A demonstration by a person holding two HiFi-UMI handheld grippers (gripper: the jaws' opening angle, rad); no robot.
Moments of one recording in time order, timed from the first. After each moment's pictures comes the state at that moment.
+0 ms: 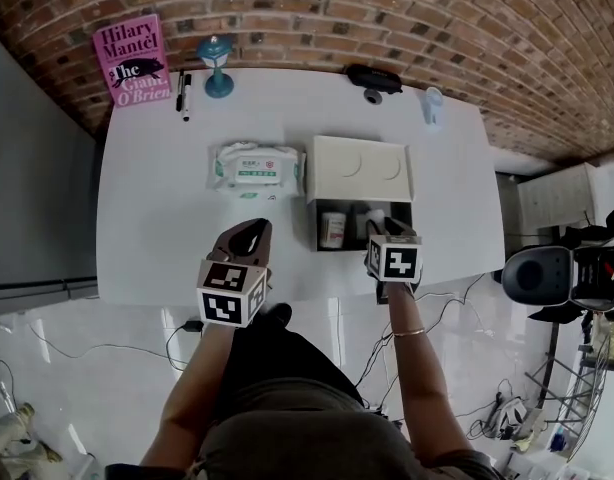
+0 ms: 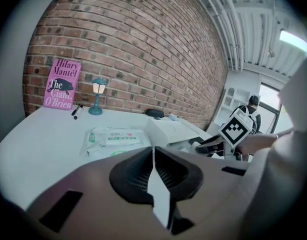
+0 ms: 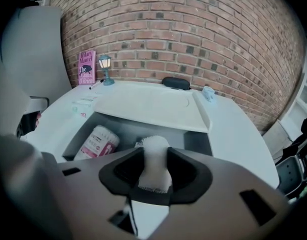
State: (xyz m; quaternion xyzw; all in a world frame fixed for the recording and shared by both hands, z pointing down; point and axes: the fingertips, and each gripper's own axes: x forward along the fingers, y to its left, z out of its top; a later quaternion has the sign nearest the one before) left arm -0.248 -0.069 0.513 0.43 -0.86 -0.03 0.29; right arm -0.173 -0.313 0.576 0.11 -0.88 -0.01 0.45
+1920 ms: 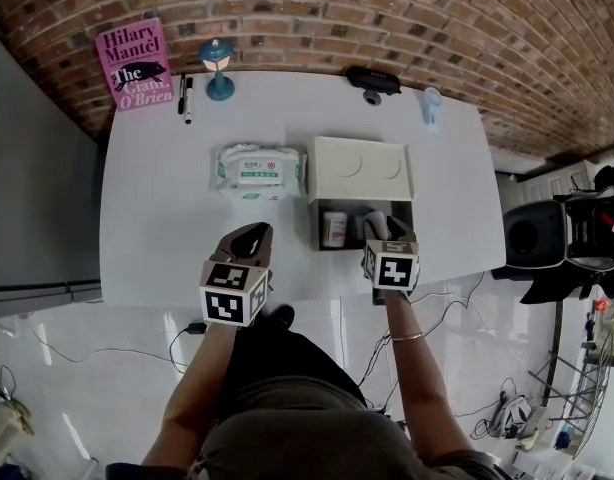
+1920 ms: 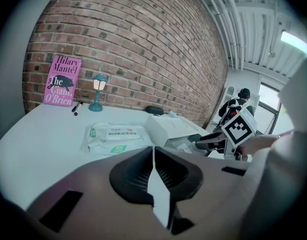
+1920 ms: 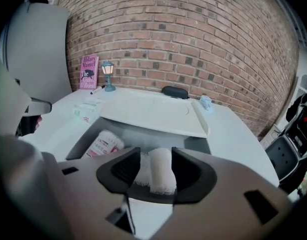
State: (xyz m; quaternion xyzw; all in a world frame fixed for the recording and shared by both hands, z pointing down) left arm -0.244 -0.064 0.522 0.43 -0.85 -0.03 0.30; right arm -0.176 -0.299 0.563 0.12 -0.91 -0.02 0.40
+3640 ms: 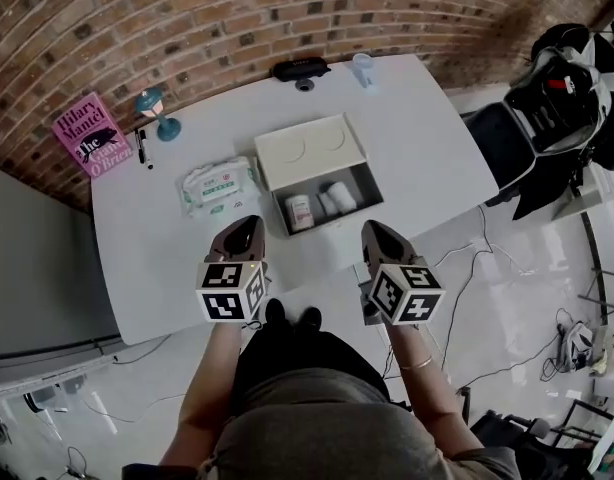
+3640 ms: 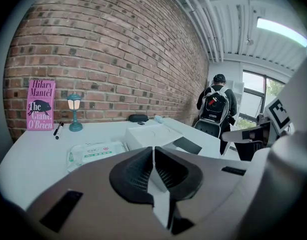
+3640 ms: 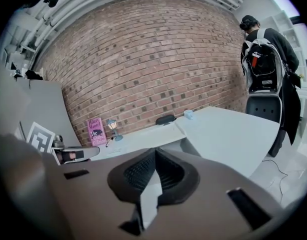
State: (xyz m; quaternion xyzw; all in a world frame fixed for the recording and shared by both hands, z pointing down) left arm -0.214 -0.112 0.480 0.49 -0.84 0.03 0.23; right arm -0.072 -0.263 0.471 0.16 -0.95 0.19 0.19
